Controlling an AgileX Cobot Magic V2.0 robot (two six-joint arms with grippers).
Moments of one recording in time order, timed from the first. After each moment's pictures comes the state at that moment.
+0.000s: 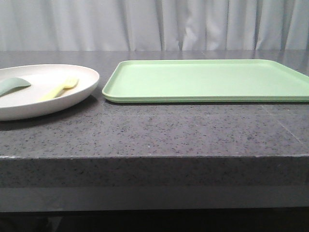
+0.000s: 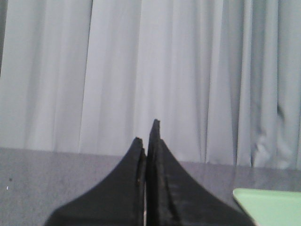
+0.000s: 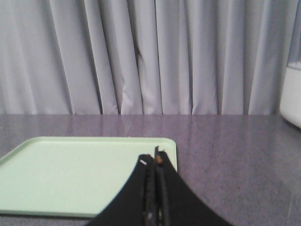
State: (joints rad) left arm -0.03 0.03 -0.18 -0.05 -0.10 -0.02; right arm 0.02 0.00 -0.26 0.09 0.18 0.00
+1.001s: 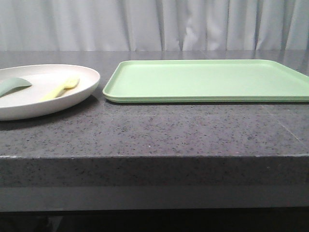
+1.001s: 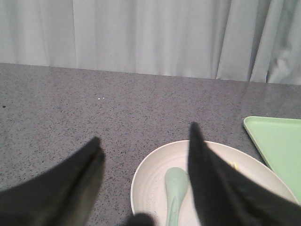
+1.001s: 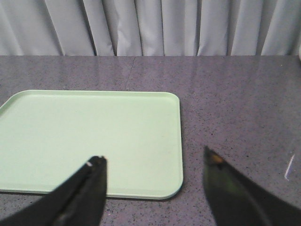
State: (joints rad) left arm -0.03 0.59 -0.53 -0.05 0.16 -0.02; right arm 0.02 0.51 -0.55 0.09 0.30 0.00
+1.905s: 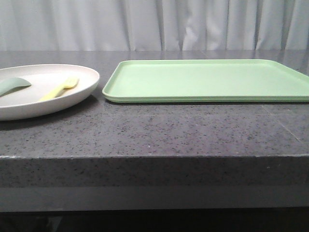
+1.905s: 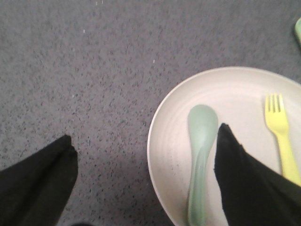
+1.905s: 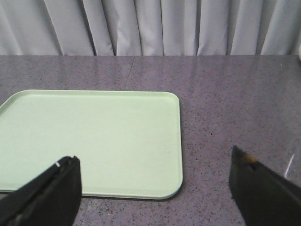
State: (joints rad) left arm -0.03 1.14 -1.04 0.05 0.69 -0.02; right arm 0.02 0.51 -0.55 0.09 0.30 0.00
